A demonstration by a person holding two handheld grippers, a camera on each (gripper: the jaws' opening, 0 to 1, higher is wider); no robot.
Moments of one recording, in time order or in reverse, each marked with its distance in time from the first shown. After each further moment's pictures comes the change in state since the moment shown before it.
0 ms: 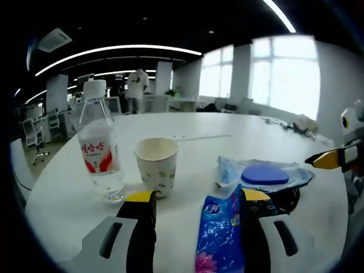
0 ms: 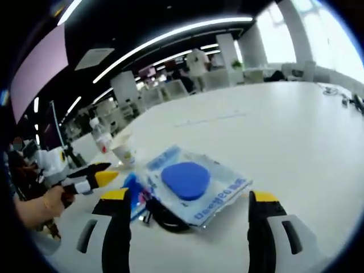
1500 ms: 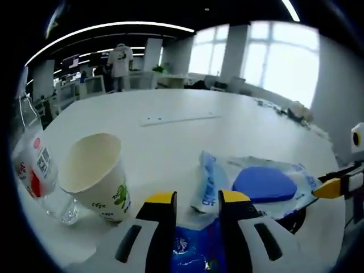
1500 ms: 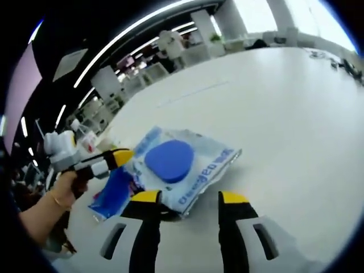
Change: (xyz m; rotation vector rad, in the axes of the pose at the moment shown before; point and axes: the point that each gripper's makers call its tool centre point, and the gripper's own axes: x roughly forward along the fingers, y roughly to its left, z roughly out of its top) left arm 0.079 -0.040 -0.008 -0.002 0.222 -0.087; right arm 0.013 -0.023 -0.035 0.193 0.172 -0.053
